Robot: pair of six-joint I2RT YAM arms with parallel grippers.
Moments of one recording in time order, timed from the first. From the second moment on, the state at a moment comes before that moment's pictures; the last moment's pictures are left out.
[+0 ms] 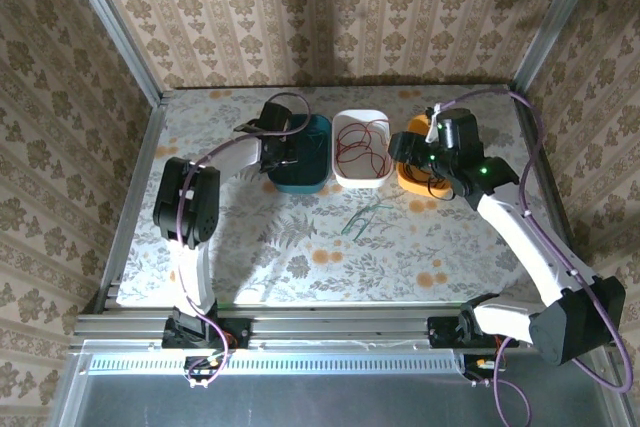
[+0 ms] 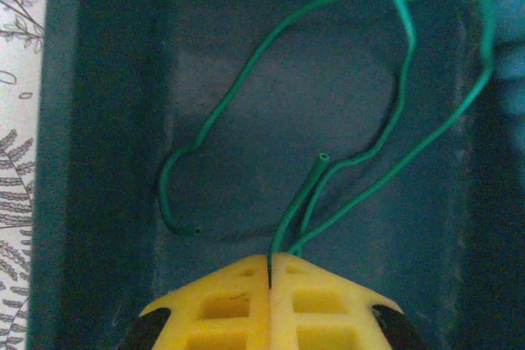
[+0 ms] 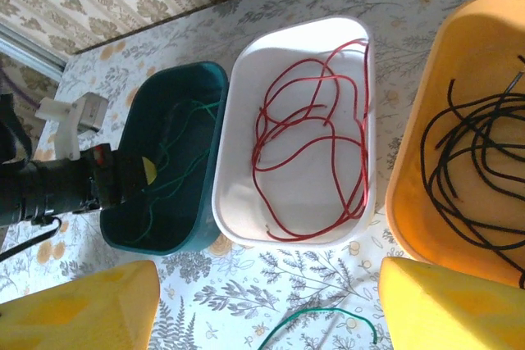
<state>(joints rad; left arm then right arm) -0.42 2.02 1.47 -0.51 0.05 -0.44 0.31 1.22 1.13 -0.52 -0.08 0.50</state>
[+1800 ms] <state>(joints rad) -0.90 2.00 1.40 -0.53 0.24 0.40 0.20 1.29 1.07 -0.64 -0.07 0.48</state>
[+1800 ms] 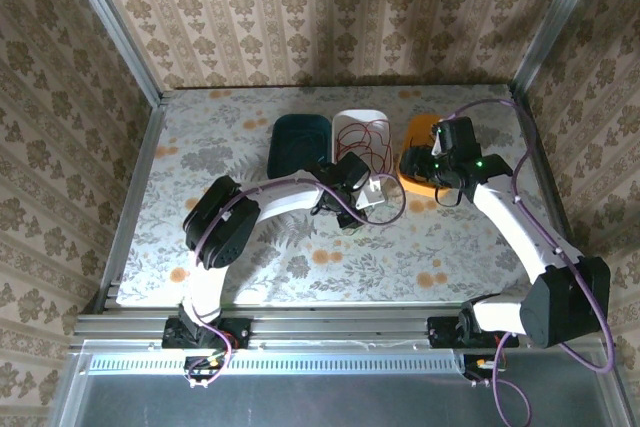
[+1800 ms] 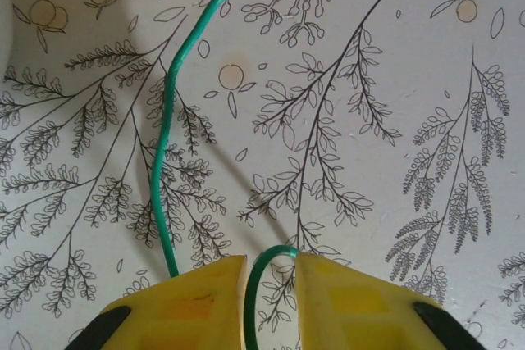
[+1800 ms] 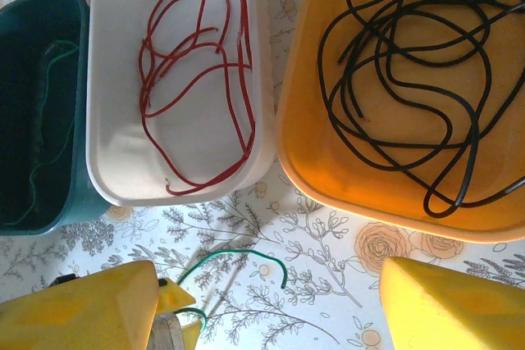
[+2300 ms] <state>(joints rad) -0.80 1.73 1.28 -0.44 0.39 0.34 0.19 1.28 1.04 -0.64 -0.05 0.51</state>
